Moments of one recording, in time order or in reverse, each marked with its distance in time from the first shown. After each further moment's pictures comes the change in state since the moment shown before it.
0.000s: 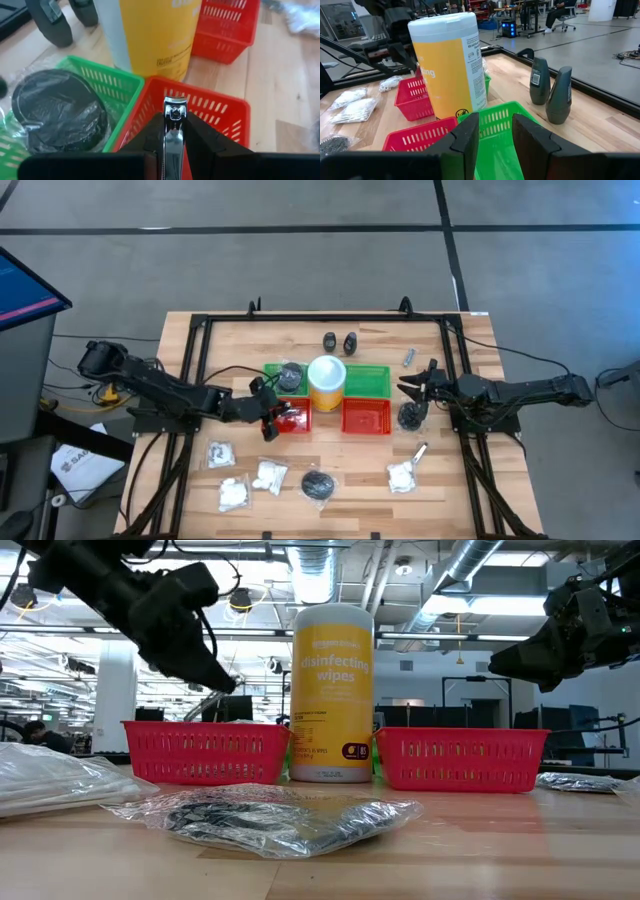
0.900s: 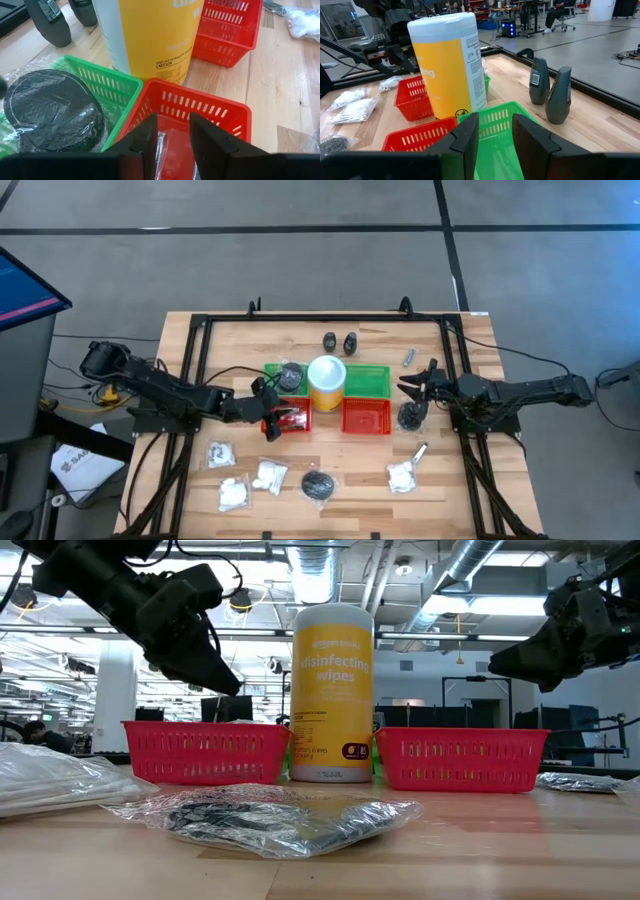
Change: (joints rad) left arm 0.001 0.027 0.000 0.047 -0.001 -0.012; right arm -0.002 0.000 0.000 0.000 0.002 0.001
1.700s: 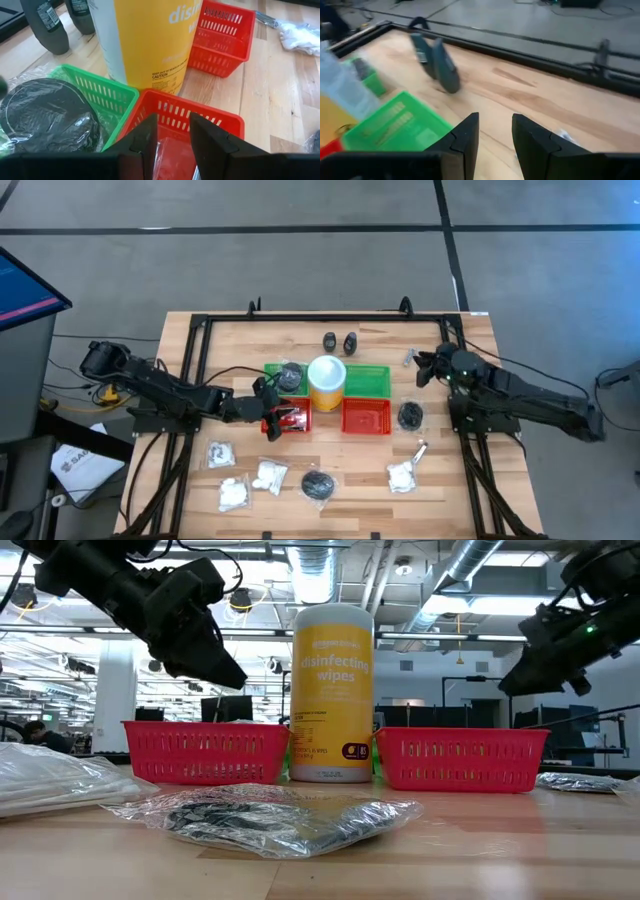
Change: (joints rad) left arm 0.000 0.000 0.000 0.046 0.000 0.000; right arm -0.454 0.107 0.234 -0.459 -0.007 0.232
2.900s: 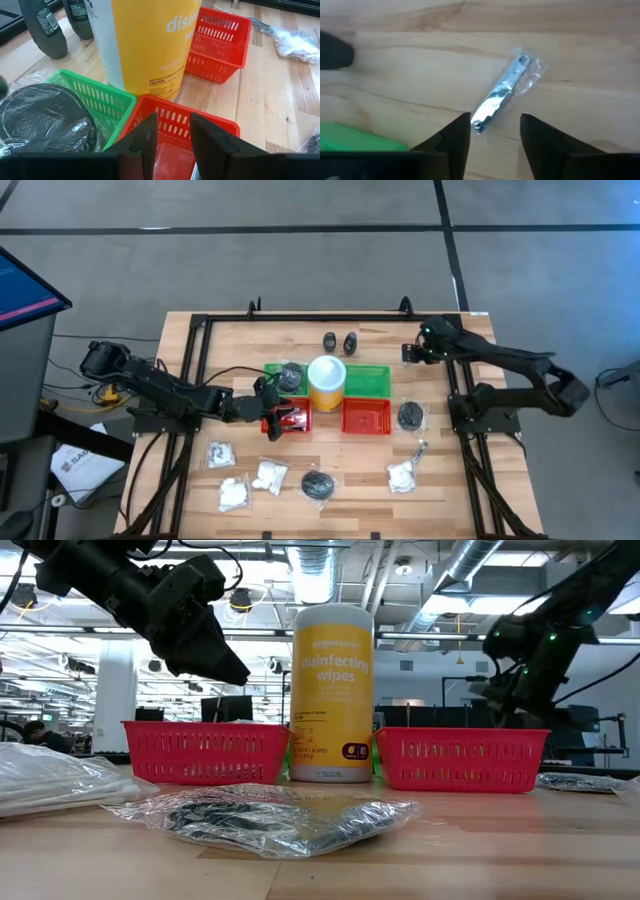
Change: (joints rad) left arm 0.000 0.000 0.000 0.024 0.000 0.000; right arm -0.489 0.814 0.258 -0.067 -0.418 0.234
